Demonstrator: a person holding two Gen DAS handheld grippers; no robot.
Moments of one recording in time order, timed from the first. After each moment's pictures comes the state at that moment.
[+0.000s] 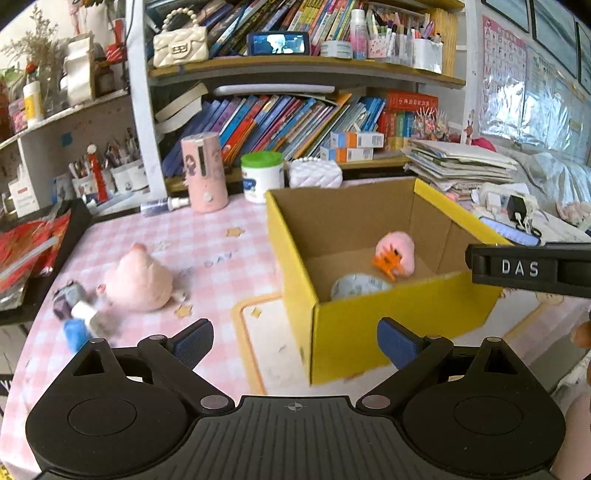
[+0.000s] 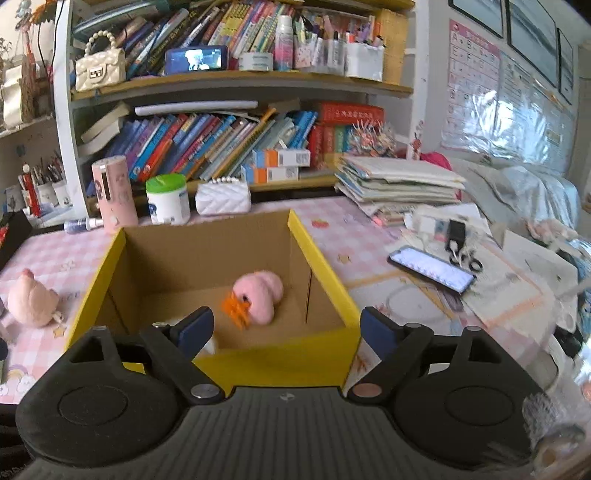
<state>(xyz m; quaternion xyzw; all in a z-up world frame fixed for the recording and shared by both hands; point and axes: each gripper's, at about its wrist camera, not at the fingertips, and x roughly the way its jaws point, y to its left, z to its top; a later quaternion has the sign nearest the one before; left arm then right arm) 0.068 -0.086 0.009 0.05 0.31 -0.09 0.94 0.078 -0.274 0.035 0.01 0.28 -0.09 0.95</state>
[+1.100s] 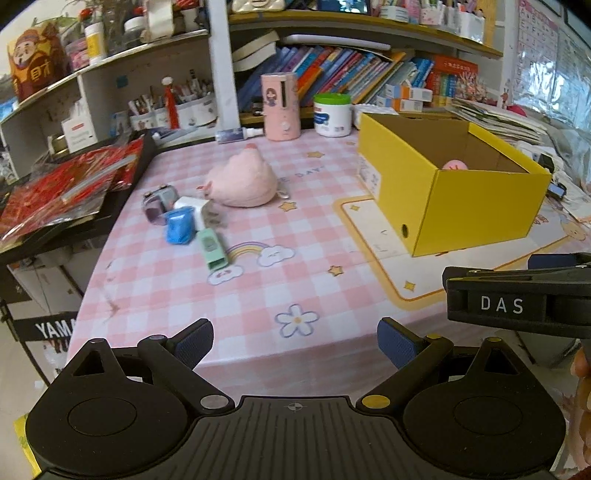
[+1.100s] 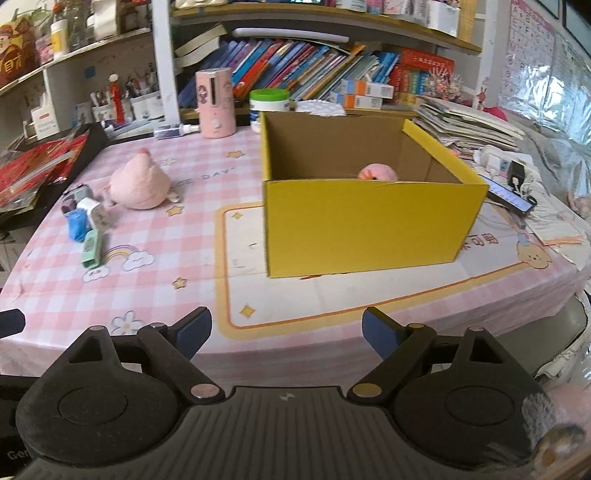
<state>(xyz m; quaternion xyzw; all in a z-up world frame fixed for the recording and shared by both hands) -0.011 0.035 -0.013 0.04 0.38 -0.04 0.92 0.002 -0.131 -0.002 0.00 0.37 0.00 0.93</state>
